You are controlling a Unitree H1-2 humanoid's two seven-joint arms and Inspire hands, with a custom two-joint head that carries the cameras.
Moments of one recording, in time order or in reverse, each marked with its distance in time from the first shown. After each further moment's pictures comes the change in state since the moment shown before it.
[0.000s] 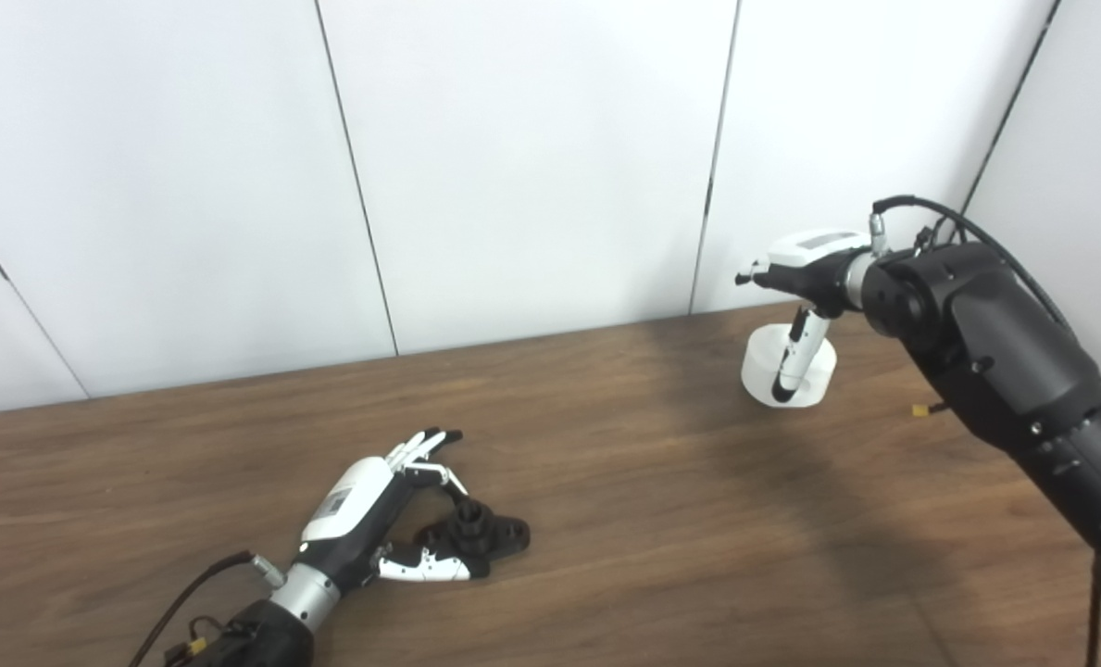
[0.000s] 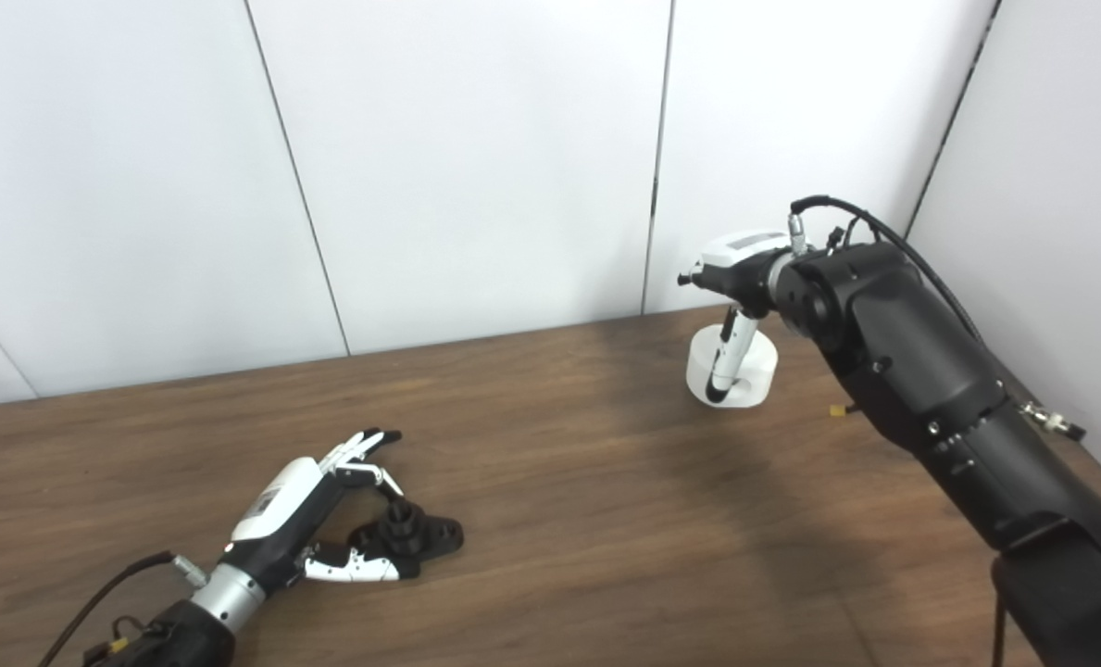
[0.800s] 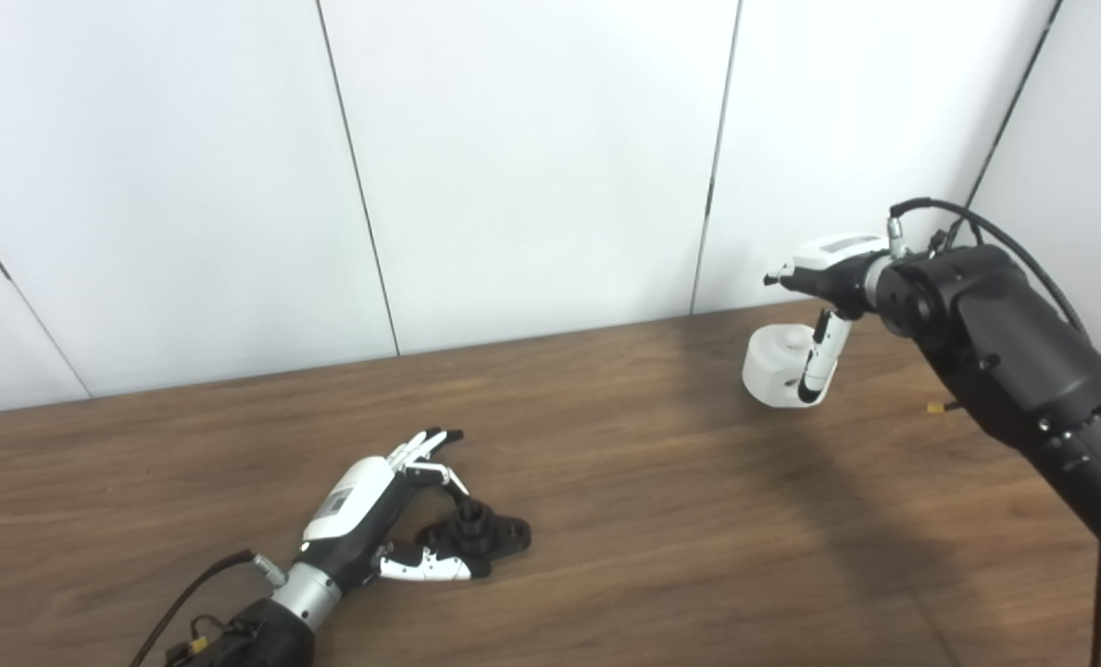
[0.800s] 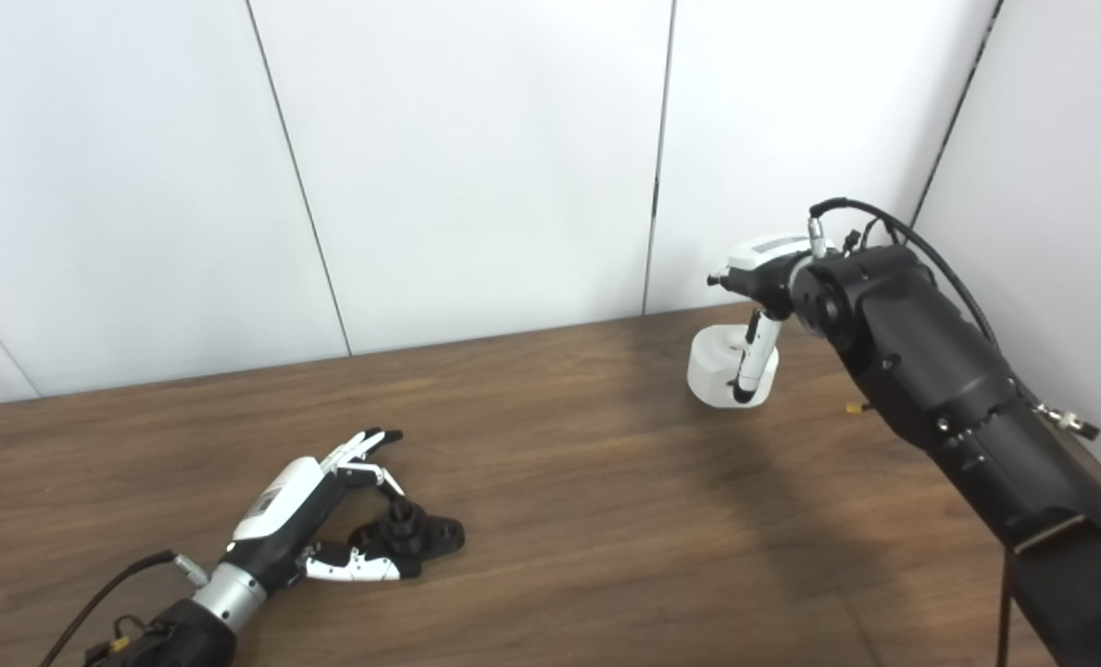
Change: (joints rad) left arm -0.002 -0.001 0.000 0.006 0.000 -0.002 0.000; right arm 0.001 -0.014 0.009 0.055 -0.026 -0.001 -0.024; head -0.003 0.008
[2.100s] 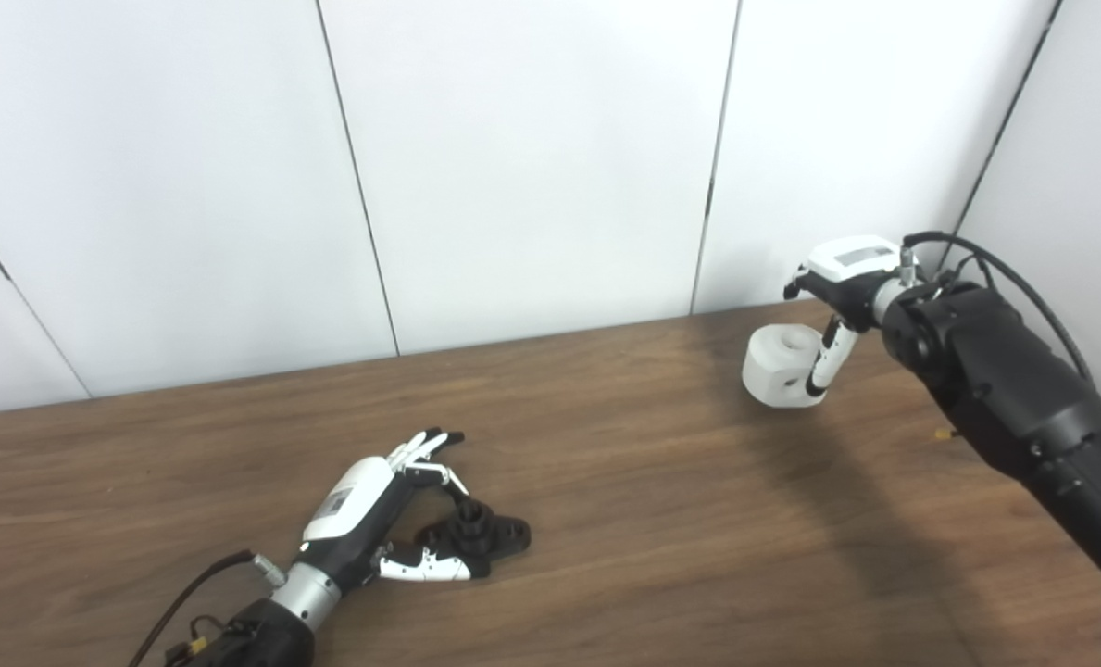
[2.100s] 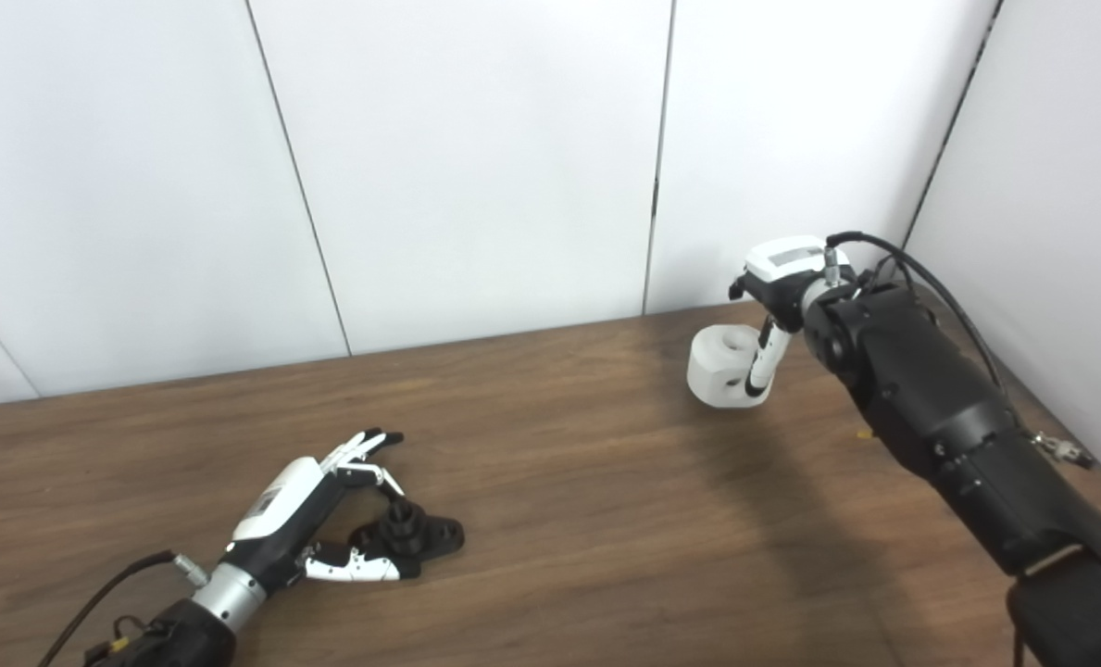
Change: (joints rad) left arm 0.003 0.001 0.004 -0.002 -0.001 -0.001 -0.002; right arm 0.054 0.024 0.016 0.137 -0.010 -0.028 -0.309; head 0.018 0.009
